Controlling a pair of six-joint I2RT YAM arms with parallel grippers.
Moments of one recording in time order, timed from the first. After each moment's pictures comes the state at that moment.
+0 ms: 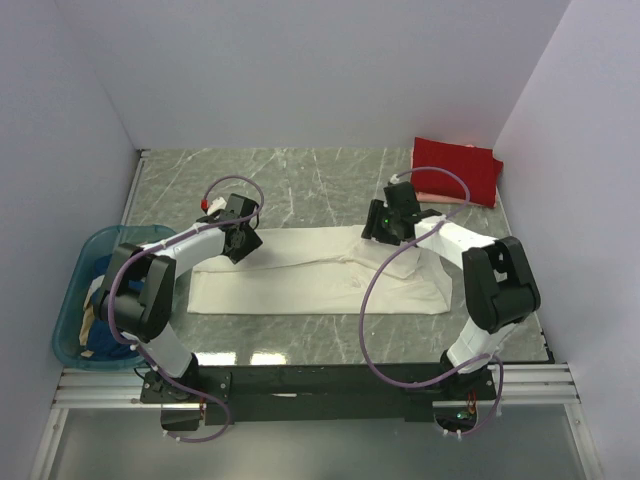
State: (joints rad) left arm -0.35 1.65 0.98 -0.39 -0.27 -0.99; right arm 0.31 1.67 1.01 -0.22 -0.05 0.52
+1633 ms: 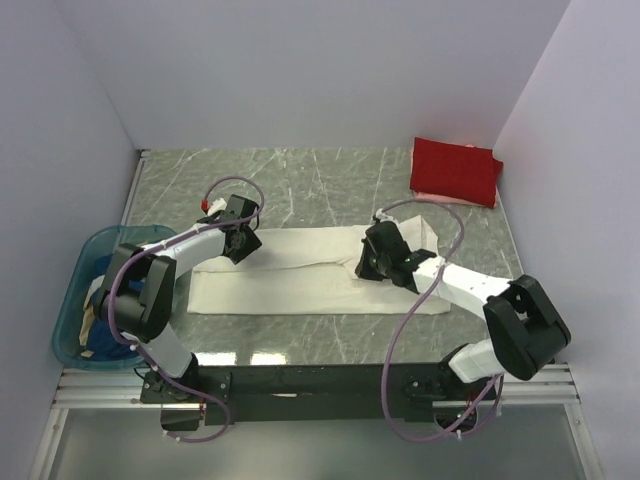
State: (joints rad) left arm -0.36 1.65 0.97 -0.38 -0.27 -0.98; right arm 0.58 1.42 0.74 -0.18 0.07 0.64
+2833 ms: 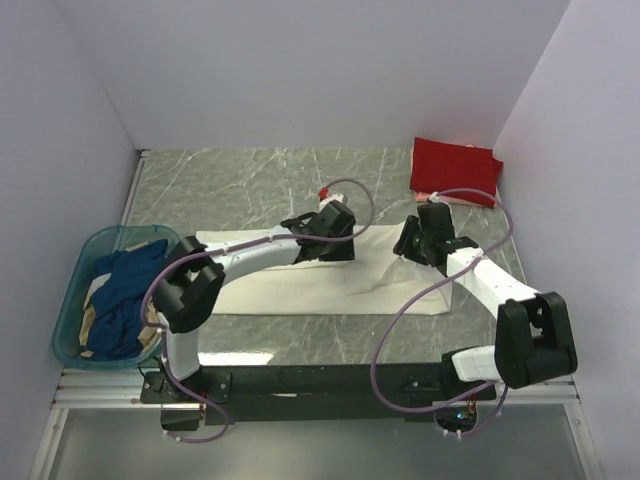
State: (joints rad) left arm -0.86 1.86 1.36 -0.34 -0.15 -0.78; right arm 0.22 1.32 0.76 -0.27 0.05 0.56
